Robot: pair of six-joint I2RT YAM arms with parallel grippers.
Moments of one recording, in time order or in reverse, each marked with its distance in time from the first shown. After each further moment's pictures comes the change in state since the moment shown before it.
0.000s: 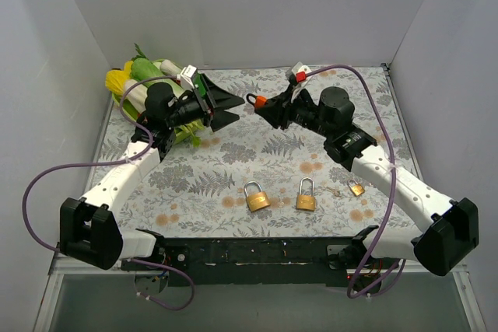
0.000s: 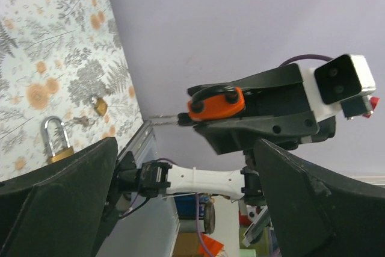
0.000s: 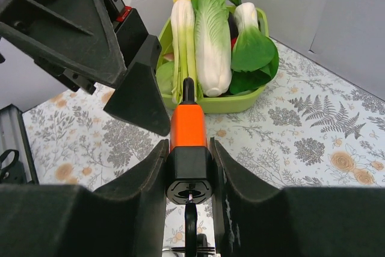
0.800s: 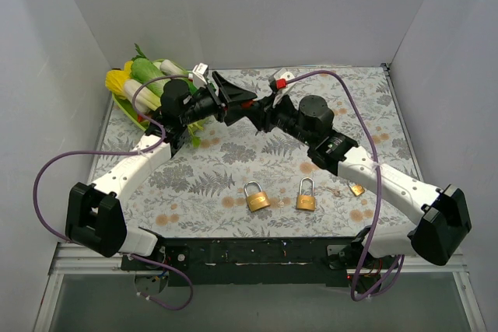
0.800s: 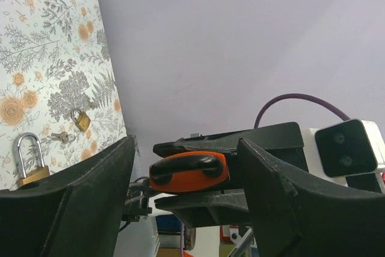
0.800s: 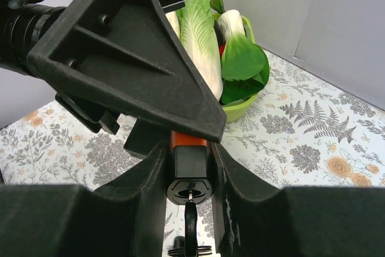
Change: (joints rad) left arm -0.107 0.093 0.056 0.087 -0.159 -0.126; right arm 0.163 0.074 -0.001 0.102 0.282 -0.026
